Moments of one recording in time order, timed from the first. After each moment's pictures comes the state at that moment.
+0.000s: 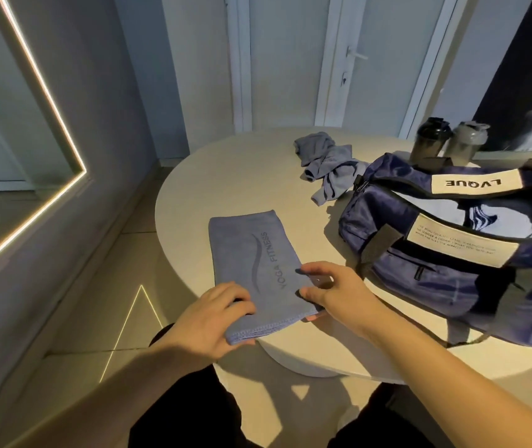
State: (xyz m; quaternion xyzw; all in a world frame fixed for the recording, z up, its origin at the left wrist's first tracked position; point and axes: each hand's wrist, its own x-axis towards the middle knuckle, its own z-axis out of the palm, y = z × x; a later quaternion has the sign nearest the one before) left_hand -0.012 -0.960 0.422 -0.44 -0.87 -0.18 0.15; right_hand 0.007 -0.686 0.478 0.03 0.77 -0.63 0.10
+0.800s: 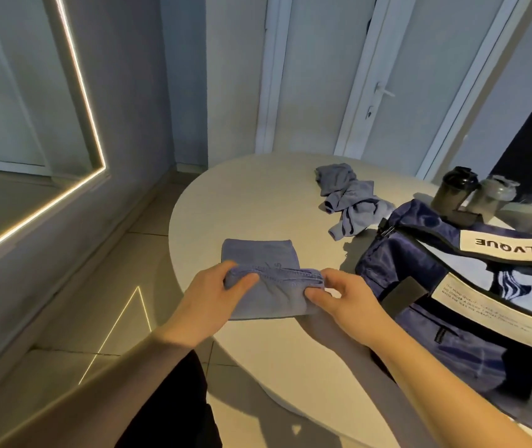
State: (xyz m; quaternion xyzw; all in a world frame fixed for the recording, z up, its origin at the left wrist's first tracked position) left_hand -0.053 -0.943 0.476 -0.07 -0.85 -0.51 0.08; right_hand -0.046 -0.683 0.502 -0.14 0.86 -0.48 -0.02
